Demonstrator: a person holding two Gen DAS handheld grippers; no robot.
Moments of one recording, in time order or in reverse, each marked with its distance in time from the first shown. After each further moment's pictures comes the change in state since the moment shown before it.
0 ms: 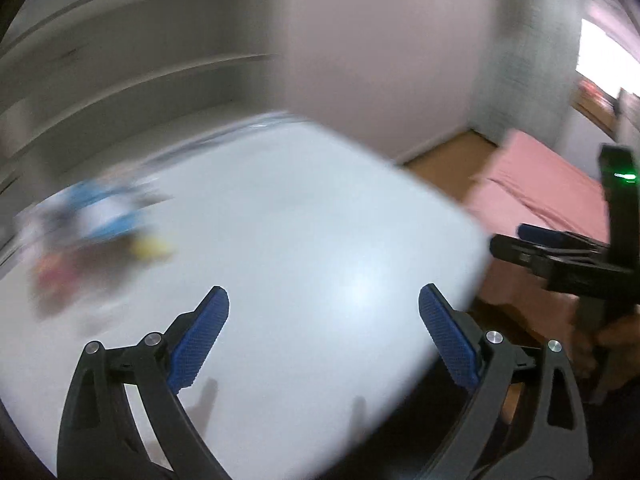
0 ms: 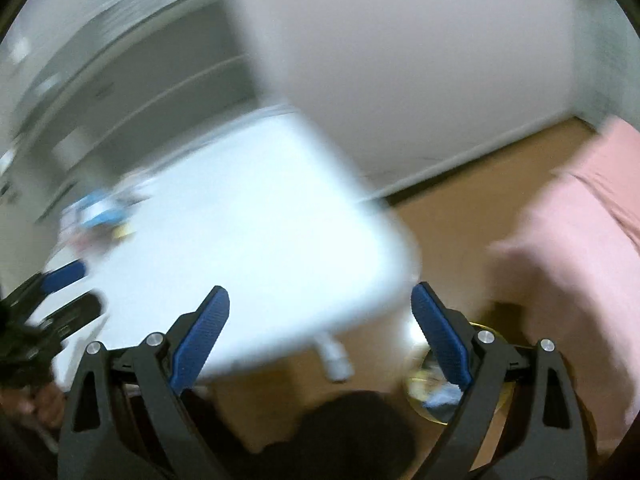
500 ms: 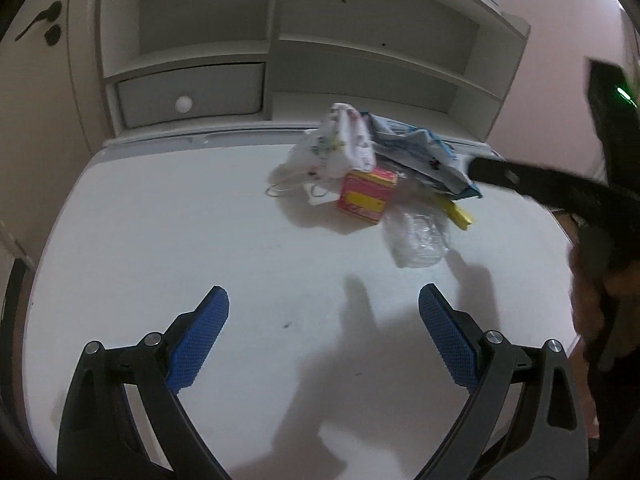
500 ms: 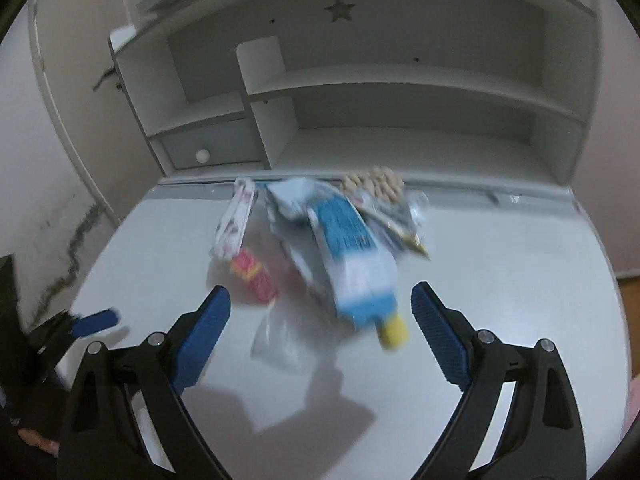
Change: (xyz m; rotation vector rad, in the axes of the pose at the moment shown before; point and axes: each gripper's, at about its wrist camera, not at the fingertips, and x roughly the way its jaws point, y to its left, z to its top) left arm -0.077 0.200 -0.080 -0.379 -0.013 0.245; right arm 0.113 0.292 0.079 -0.445 0.061 0.265
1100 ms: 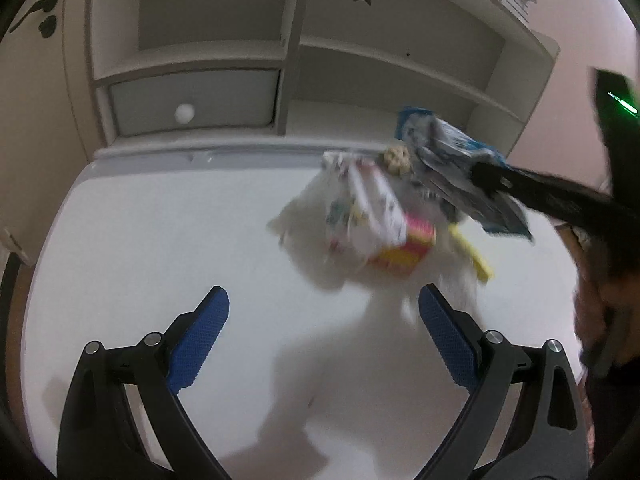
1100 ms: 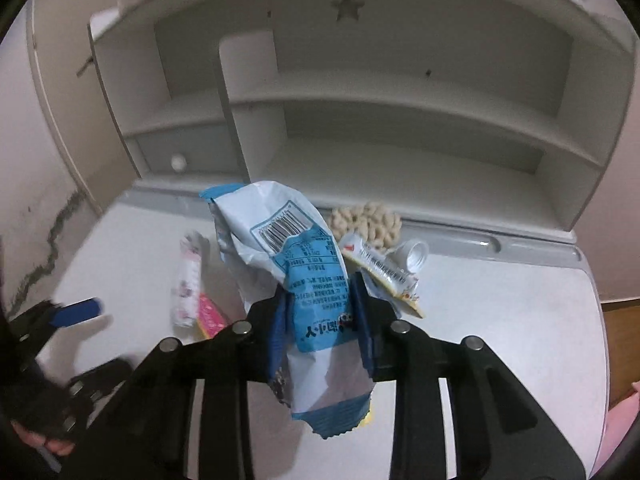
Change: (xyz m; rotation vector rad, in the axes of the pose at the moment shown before) left arm 0.036 0.023 0.054 -0.051 0.008 -0.002; right arm 0.024 -0.006 0.033 -0.036 -0.008 -0.050
